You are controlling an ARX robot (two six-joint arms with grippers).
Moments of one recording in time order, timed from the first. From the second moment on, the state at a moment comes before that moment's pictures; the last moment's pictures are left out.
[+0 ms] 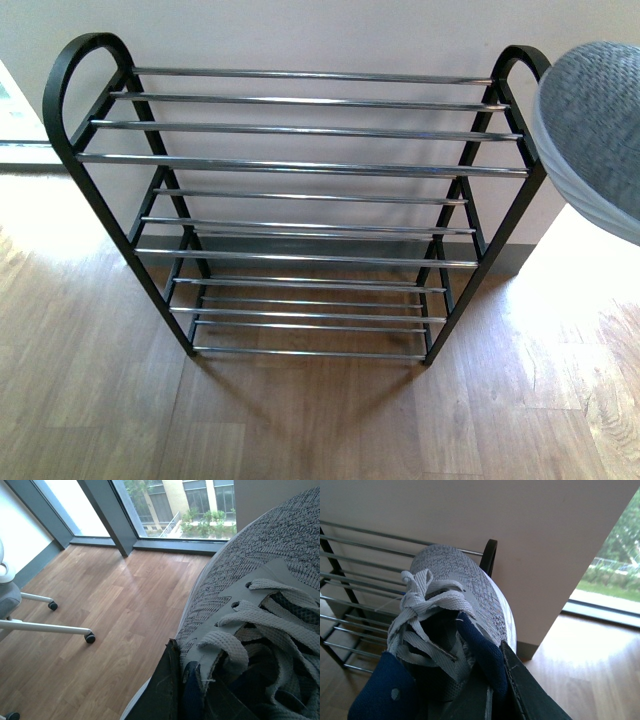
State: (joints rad) left arm -0.21 0.24 0.14 -0.29 -0.71 0.07; right arm 0.03 0.57 0.16 0.22 -0.09 -0.13
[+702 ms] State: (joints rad) left arm -0.21 0.24 0.14 -0.29 -0.71 0.07; right arm 0.25 1.49 0.88 0.29 0.21 0.30
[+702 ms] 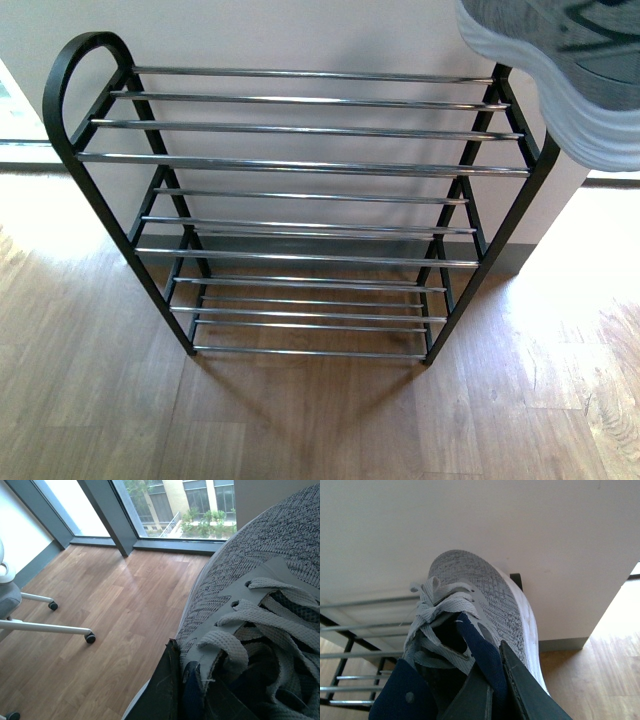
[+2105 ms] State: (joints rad) left arm -0.21 0.24 0.14 -0.29 -0.71 0.07; right arm 0.24 1.92 1.04 0.38 0.35 0.38
